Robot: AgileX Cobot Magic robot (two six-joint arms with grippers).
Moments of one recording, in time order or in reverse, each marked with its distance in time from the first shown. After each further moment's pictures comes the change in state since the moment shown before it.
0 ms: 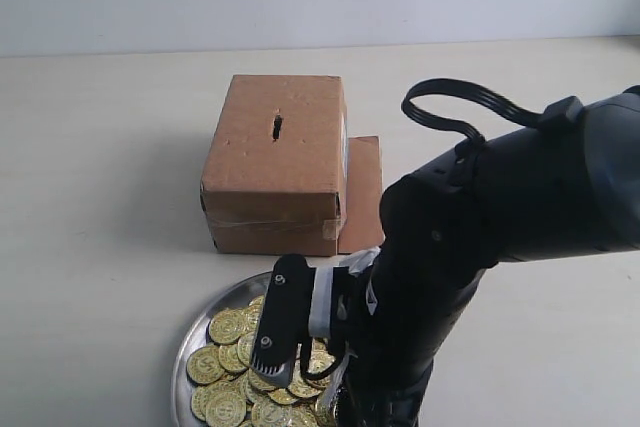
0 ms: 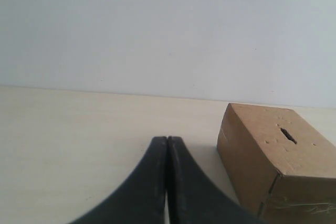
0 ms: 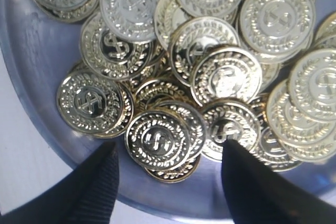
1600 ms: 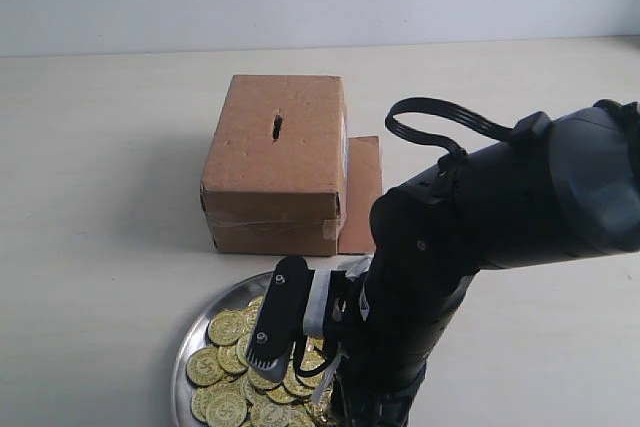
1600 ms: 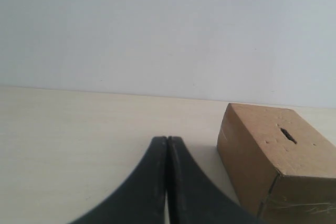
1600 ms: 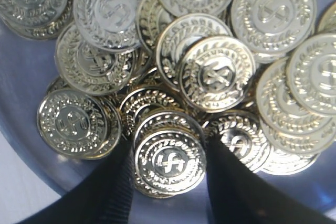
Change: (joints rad) left arm 0.000 0.000 0.000 0.000 0.000 0.000; right arm 0.000 0.047 -0.004 0.008 -0.036 0.064
